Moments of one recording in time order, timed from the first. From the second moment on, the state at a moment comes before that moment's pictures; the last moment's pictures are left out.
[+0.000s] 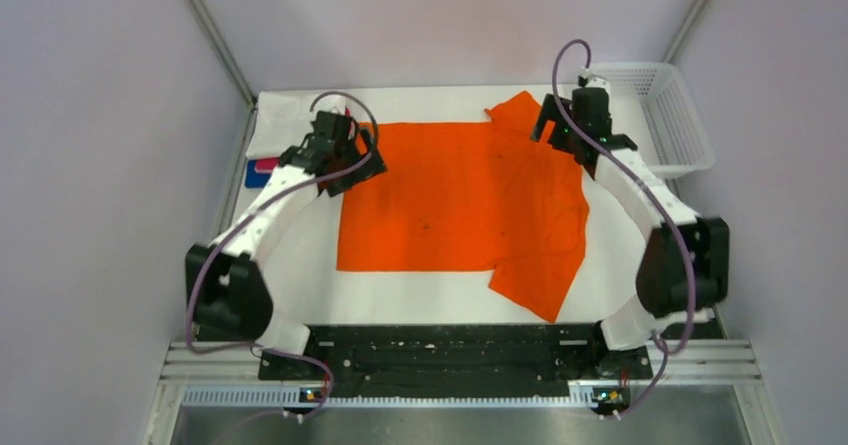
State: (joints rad) left arm -0.27 1.60 1.33 -0.61 -0.04 -0.65; right arm 0.16 1.70 1.33 -0.28 0.12 0.38
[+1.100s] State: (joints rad) left arm -0.27 1.36 0.70 -0.72 -0.24 -1.09; right arm 0.31 0.92 0.54 -0.37 0.25 0.66
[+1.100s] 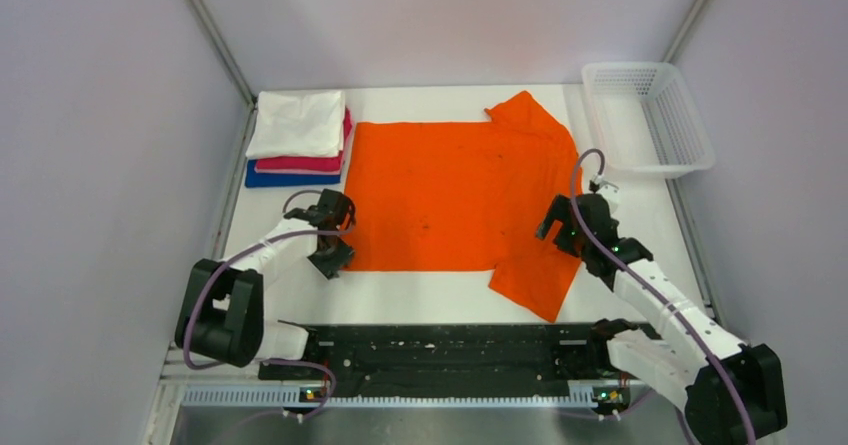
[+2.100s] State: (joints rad) left arm -0.27 1.37 0.73 -0.67 -0.29 -1.02; right arm 0.83 1.22 0.60 -0.80 0.28 0.98
